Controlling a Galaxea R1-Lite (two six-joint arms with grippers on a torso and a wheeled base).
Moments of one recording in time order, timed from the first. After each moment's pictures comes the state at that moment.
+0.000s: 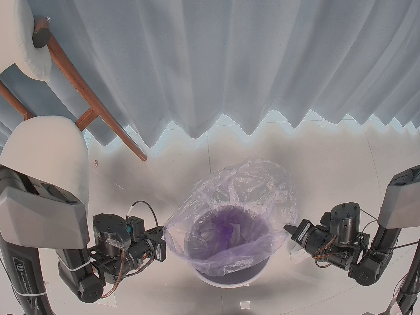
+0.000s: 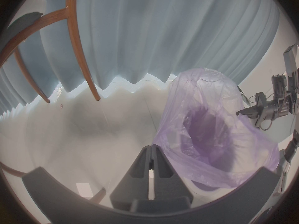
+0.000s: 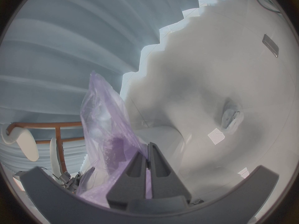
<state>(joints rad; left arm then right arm) -0.51 2.18 -0.24 -1.55 0.09 -0.12 0.52 2.07 -0.26 -1.33 -0.05 0.95</state>
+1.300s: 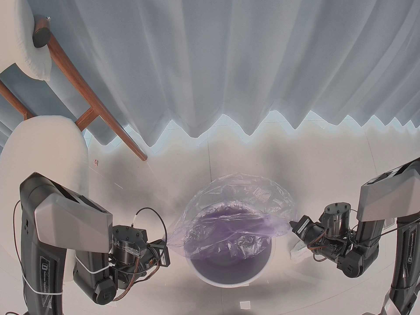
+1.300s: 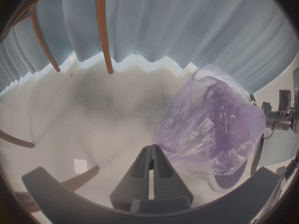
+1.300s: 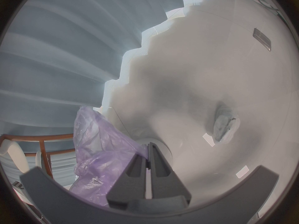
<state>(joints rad) -0.51 2.36 -0.29 -1.55 0.18 -0.32 0.39 2.29 -0.36 -1.42 -0.05 0.96</state>
